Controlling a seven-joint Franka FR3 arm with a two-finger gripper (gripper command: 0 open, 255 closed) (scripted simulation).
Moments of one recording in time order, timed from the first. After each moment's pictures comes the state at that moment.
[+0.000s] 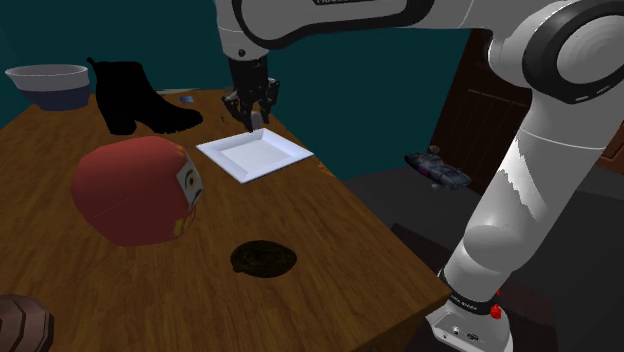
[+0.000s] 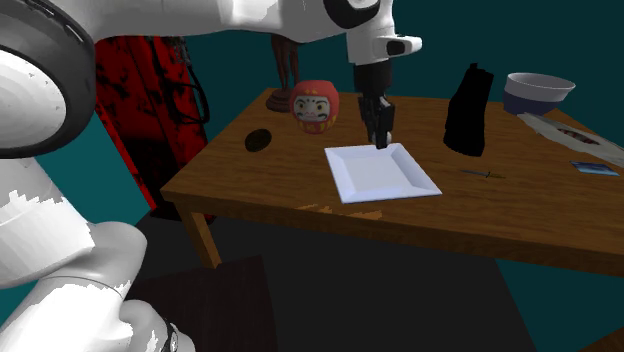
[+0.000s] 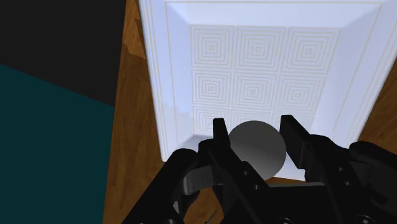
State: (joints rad) arm -0.17 0.04 0.60 -1.64 -0.28 1.70 0.54
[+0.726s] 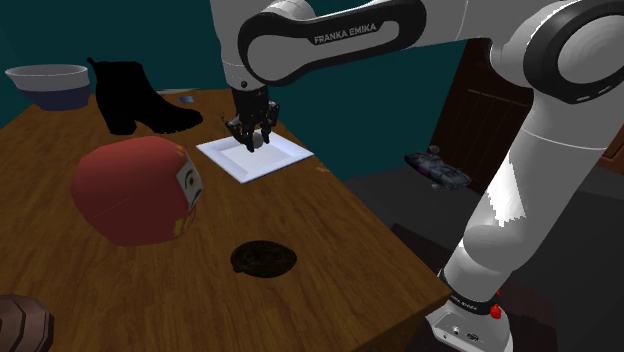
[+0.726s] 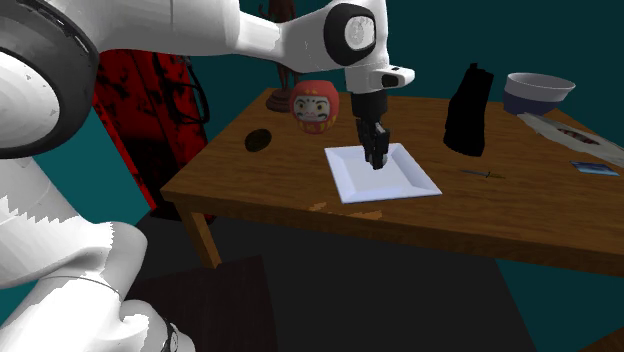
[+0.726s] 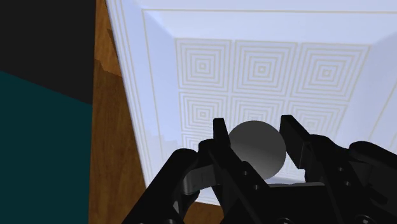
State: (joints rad) arm -0.18 0.03 0.59 -1.79 -0.29 1.84 0.57
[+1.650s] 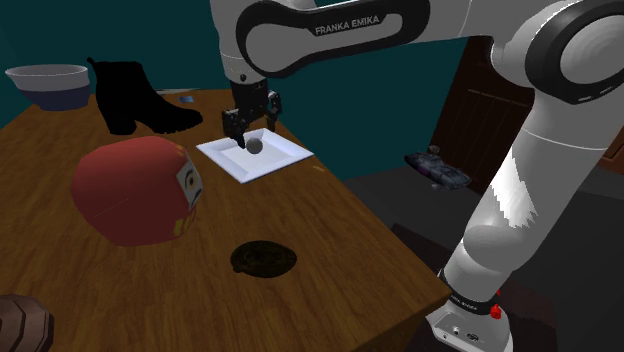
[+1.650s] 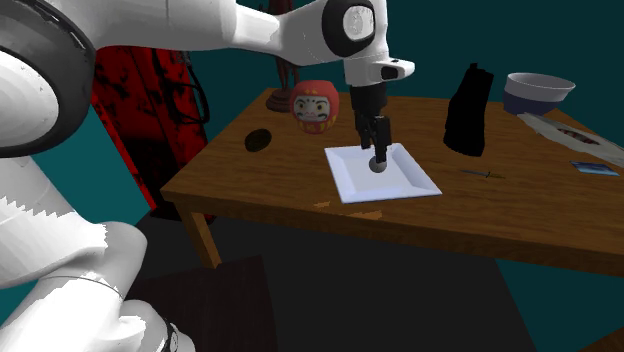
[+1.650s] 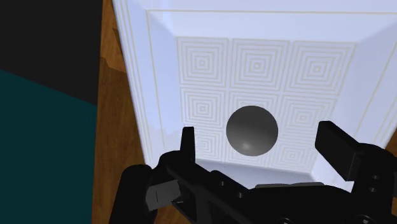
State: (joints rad) arm -0.17 0.03 0.60 -1.76 -0.28 1.80 0.56
